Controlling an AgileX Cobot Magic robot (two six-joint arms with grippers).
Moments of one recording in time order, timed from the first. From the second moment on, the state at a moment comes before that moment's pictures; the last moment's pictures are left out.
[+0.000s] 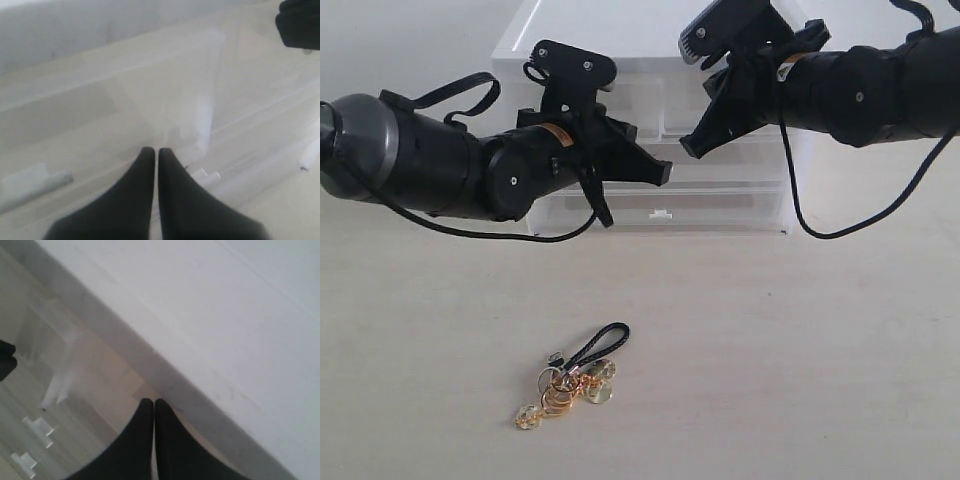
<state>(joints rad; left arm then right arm) -0.56 1.99 -1.16 -0.31 -0.40 0.33 0.43 1.78 -1.13 0.16 -0.21 -0.65</state>
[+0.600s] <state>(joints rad) -0.58 1.84 -0.97 -0.40 -0.53 0.37 0.43 1.78 -1.13 0.16 -0.21 -0.66</state>
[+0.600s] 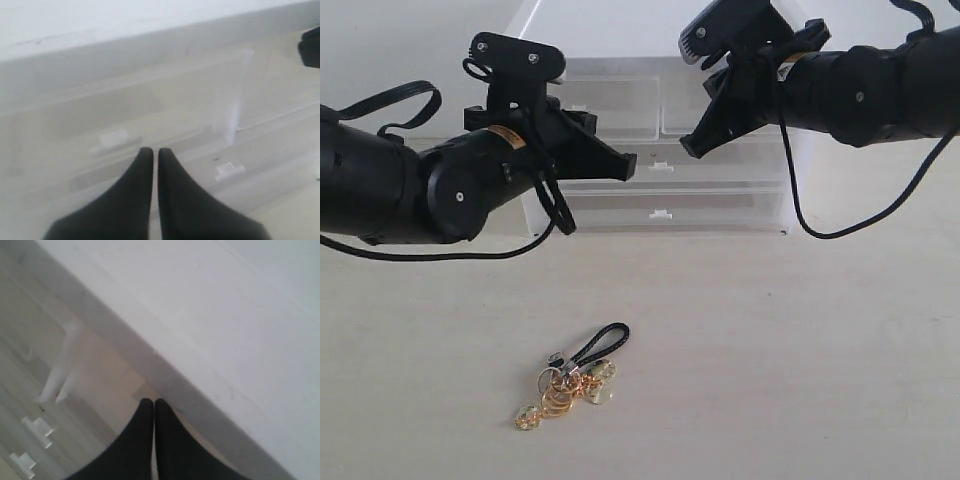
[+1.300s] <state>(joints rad) -0.63 1.84 -0.88 -0.46 -0.73 0.33 0.43 1.78 -1.13 0.16 -0.21 -0.68</state>
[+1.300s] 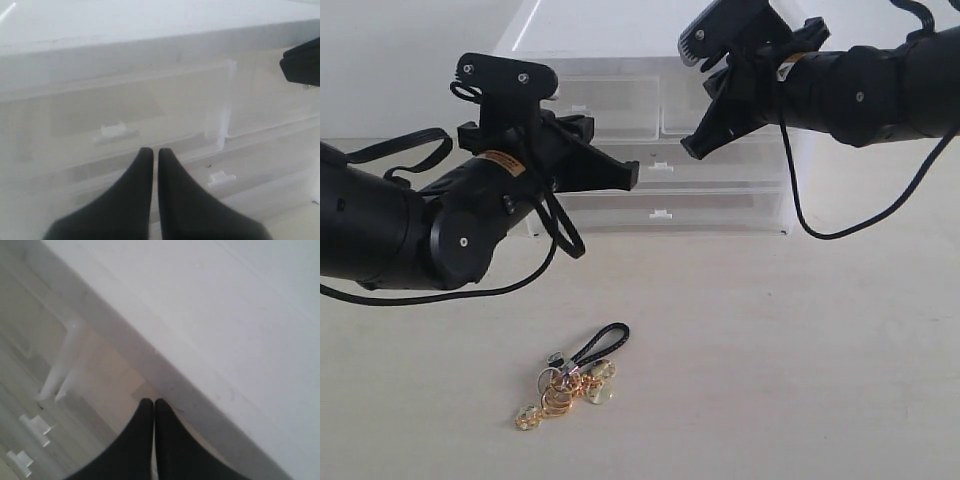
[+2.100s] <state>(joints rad) -0.59 2.00 -1.13 -0.44 -0.70 0.37 0.43 1.78 -1.13 0.16 -0.21 -0.68</state>
